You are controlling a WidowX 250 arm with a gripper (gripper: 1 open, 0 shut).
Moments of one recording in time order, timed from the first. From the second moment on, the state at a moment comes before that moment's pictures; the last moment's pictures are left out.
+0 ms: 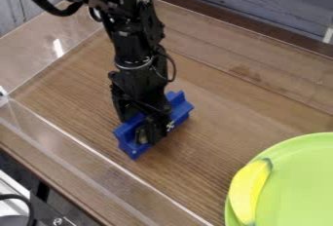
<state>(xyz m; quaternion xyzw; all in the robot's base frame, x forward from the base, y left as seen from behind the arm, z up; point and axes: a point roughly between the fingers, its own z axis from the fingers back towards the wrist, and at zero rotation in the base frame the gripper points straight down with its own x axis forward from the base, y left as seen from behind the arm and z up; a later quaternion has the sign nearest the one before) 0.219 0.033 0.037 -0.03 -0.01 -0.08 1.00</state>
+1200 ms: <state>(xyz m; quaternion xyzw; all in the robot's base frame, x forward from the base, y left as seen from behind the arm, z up) 0.228 0.043 0.041 -0.03 -0.01 -0.09 1.00</state>
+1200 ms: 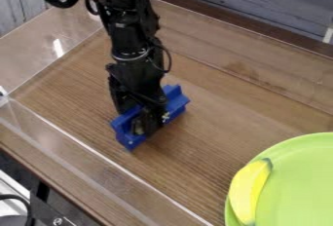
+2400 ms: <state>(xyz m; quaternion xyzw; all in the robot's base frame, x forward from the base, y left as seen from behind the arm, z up) 0.238 0.055 0.043 -0.03 -0.02 -0.09 1.00</state>
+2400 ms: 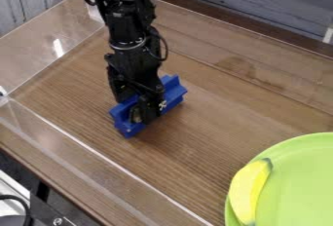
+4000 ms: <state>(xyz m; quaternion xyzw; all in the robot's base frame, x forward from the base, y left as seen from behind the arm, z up) 0.253 0.069 0.040 -0.03 -0.04 -0.09 1.00</state>
